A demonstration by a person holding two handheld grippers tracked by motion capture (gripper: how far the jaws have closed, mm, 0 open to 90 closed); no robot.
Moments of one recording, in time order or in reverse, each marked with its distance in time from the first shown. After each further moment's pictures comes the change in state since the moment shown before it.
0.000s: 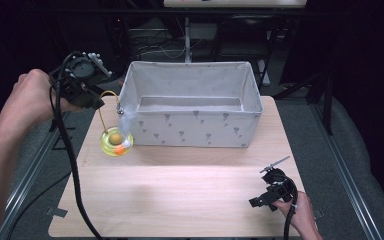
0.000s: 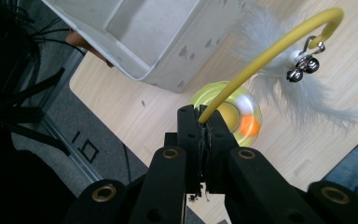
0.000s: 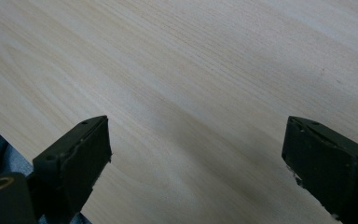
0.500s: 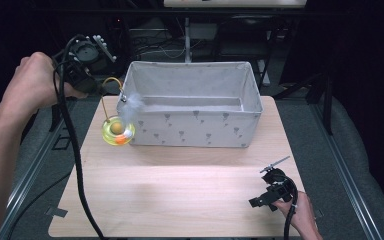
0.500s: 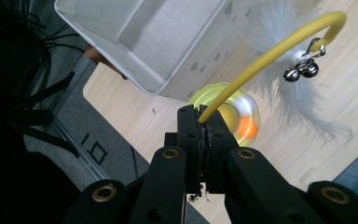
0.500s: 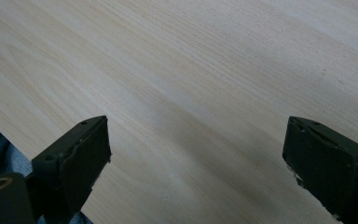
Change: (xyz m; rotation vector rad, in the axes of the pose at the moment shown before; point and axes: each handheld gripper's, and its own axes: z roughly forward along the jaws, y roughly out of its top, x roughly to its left) left arm 0.009 0.023 -0.016 -0.004 0.026 0.001; right arm 0.001 -0.001 0.001 -0.021 0.015 0.018
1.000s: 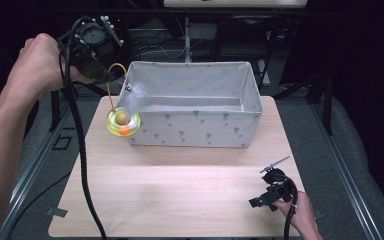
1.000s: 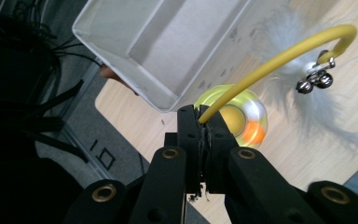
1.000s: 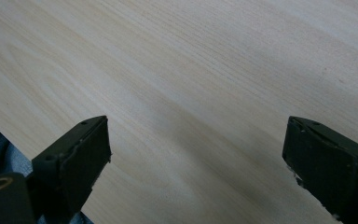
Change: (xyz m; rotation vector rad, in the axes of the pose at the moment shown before) left arm 0.007 0.028 -0.016 -0.008 0.023 0.016; right arm -0.002 0.001 -0.002 0.040 -0.008 -0.034
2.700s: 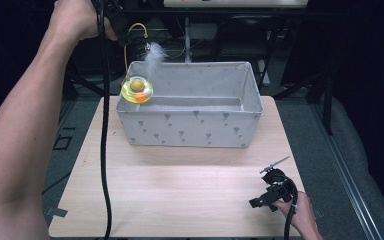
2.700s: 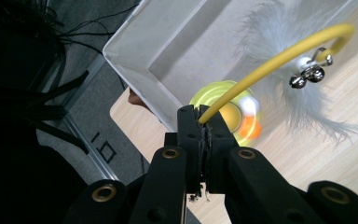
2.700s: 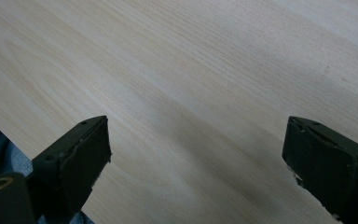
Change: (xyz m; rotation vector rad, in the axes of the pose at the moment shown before) left arm 0.060 0.083 0.015 0.058 -0.004 -0.099; right arm 0.000 -0.001 0.001 -0.002 0.004 0.005
